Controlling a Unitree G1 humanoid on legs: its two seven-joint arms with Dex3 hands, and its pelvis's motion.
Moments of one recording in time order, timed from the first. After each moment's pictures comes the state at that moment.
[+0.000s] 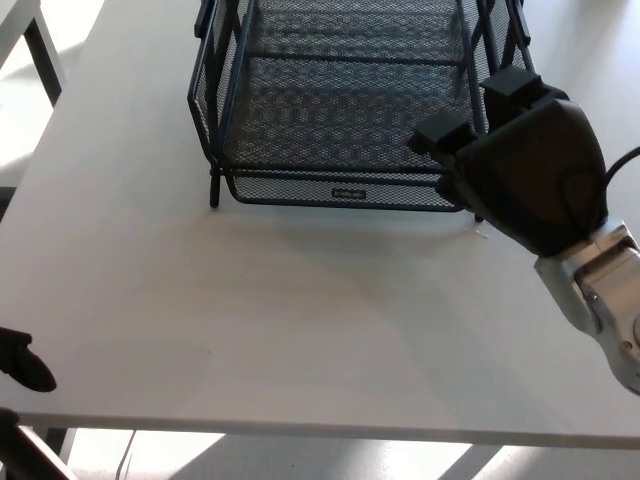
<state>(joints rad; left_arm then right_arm) 0.18 0.94 0.14 0.13 0.31 -0.50 -0.24 -0.61 -0.57 0.57 0.22 -1.08 -0.02 -0.63</state>
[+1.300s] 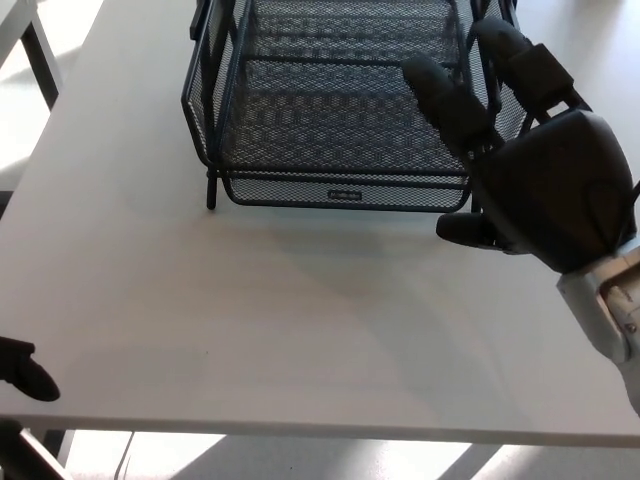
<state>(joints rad) 0.20 0.92 0.14 0.12 0.31 -0.50 -0.24 -0.45 -0.57 0.42 -0.09 -1.09 0.03 -0.26</state>
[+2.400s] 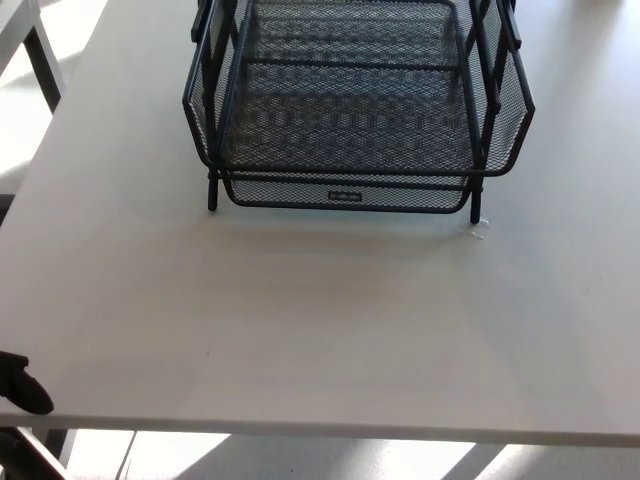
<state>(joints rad) 0.24 0.92 0.16 0.13 0.31 -0.51 -0.24 0.31 -0.73 -0.57 -0.39 -0.81 -0.10 -0.14</state>
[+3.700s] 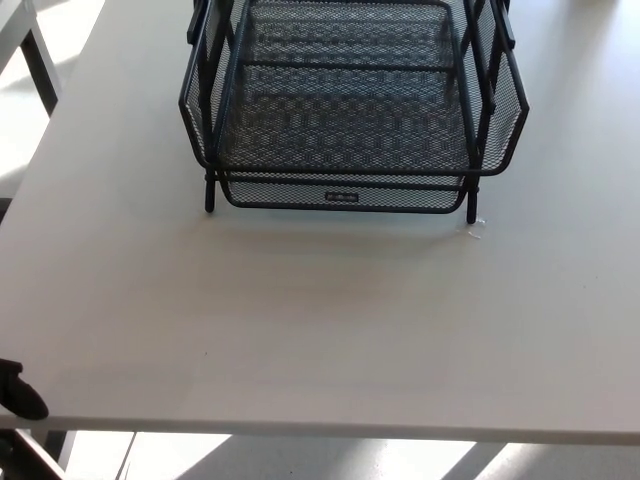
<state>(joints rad) 0.25 0.92 0.16 0.13 0.31 -0.51 -0.22 0.14 -0.67 -0.25 0.86 -0.70 -0.14 -0.31</state>
